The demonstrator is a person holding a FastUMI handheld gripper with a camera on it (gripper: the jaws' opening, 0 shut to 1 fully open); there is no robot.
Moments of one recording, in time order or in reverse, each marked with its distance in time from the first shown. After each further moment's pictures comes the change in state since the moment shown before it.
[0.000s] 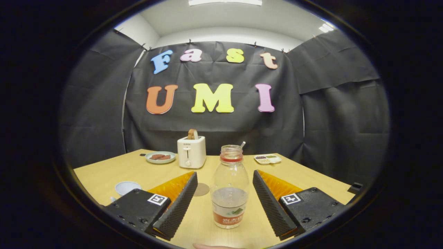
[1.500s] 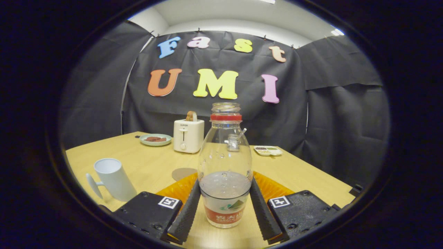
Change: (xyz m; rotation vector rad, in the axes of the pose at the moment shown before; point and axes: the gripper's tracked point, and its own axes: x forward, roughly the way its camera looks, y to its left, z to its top) arm 0.024 -0.009 -0.046 -0.120 0.078 0.022
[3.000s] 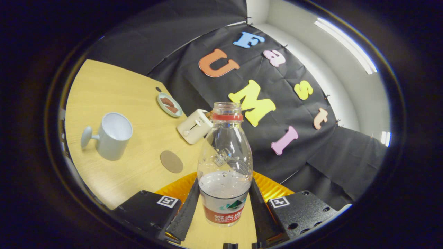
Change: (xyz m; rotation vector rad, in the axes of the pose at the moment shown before) arm -0.033 0.032 0.089 -0.815 -0.004 -0.012
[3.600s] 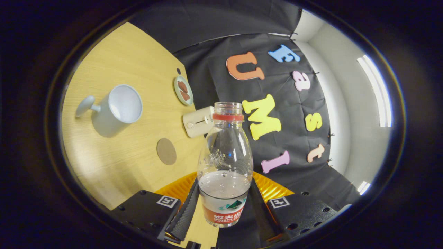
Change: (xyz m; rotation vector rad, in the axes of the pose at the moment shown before) arm 0.009 0.015 0.020 -0.368 0.039 -0.032
